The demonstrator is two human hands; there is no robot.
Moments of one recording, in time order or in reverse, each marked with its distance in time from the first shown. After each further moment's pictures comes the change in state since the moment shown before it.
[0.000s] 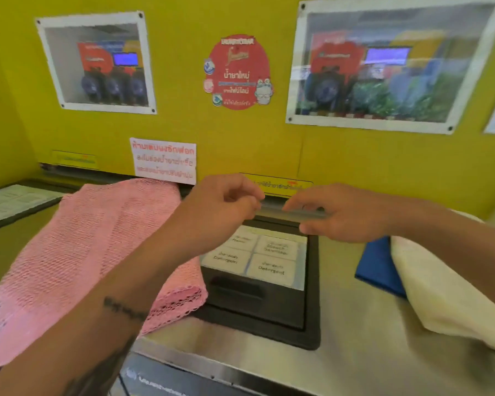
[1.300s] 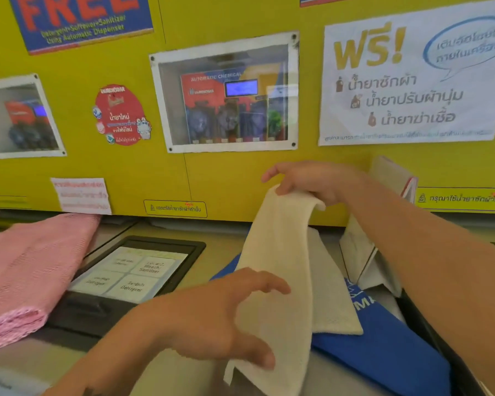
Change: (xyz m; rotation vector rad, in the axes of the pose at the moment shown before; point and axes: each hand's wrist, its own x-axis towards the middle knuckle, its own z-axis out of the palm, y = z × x) left_hand -0.023 0.120 0.245 0.273 -0.605 -0.138; right_hand -0.119 0.212 -0.065 0.882 0.102 0.296
